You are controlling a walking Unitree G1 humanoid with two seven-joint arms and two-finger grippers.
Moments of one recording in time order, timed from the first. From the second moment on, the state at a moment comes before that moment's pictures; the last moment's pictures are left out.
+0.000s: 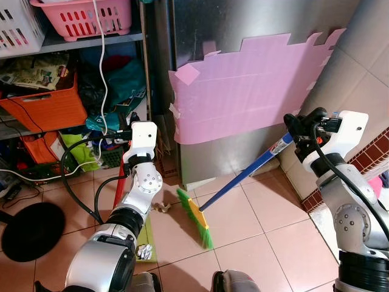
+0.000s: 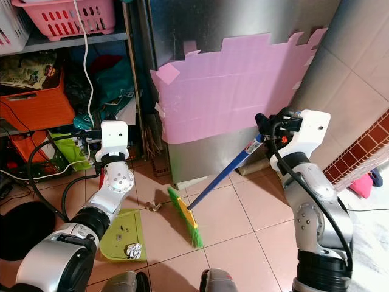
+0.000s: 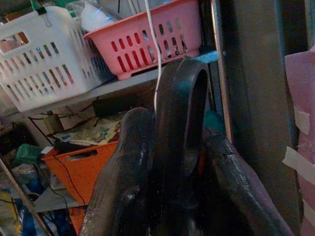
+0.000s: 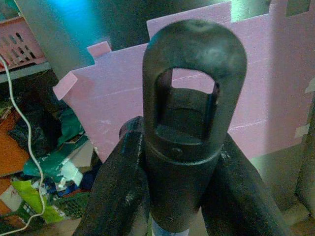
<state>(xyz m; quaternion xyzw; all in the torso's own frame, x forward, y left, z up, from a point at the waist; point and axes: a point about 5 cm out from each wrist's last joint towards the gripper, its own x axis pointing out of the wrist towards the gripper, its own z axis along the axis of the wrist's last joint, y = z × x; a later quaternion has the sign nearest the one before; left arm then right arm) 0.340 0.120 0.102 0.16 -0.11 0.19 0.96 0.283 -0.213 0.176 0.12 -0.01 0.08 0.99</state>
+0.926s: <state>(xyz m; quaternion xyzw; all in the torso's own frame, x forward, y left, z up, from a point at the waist) 0.338 0.130 0.106 0.14 -0.12 0.20 0.96 0.286 -0.177 0.168 0.11 -0.03 0.12 0.99</state>
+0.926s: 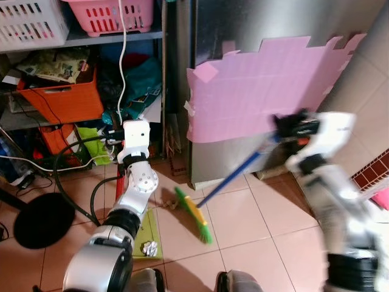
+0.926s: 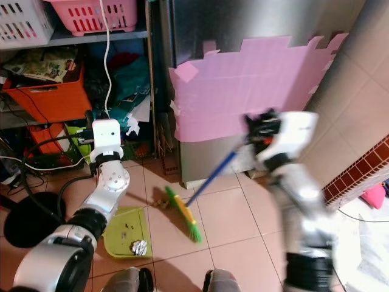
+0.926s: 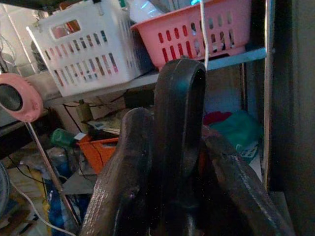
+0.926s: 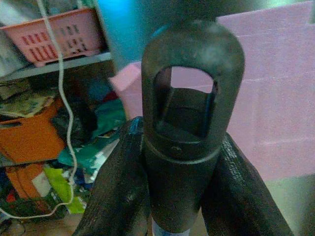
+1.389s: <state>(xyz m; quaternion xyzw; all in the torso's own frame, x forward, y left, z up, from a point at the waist) 0.324 0.146 0.104 0.15 -0.12 0.22 0.96 0.314 -0.128 0.210 0.05 -0.15 0.17 0.97</state>
